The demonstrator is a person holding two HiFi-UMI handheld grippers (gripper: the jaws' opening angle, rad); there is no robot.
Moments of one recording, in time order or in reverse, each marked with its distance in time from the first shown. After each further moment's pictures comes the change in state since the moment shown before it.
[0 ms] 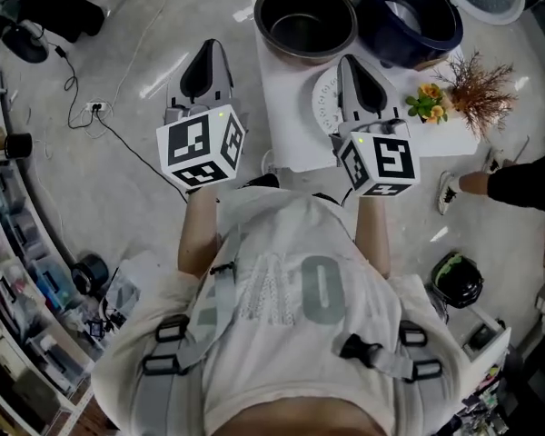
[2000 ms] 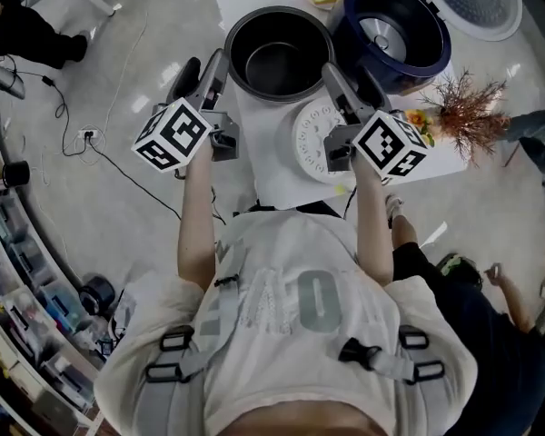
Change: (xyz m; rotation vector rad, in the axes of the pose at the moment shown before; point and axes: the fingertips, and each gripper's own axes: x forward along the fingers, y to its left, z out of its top) left arm 0.138 -0.008 -0.071 -0.527 0.146 -0.170; right arm 0.078 -0.128 -0.061 0.601 0.086 -0.016
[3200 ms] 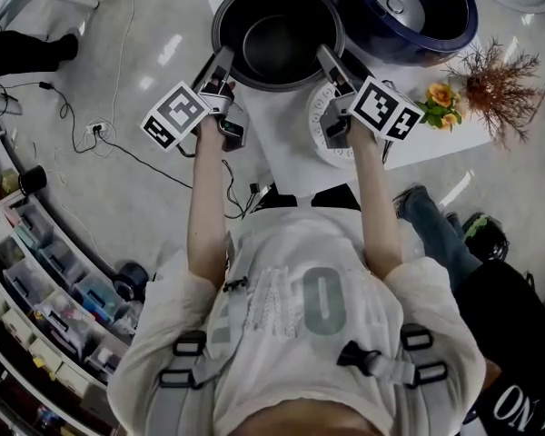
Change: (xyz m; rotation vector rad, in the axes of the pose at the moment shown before) left arm 0.054 0.057 -0.089 -0.294 0.283 -0.005; right arm 0.052 -0.065 -0.087 0.264 0.143 -0.089
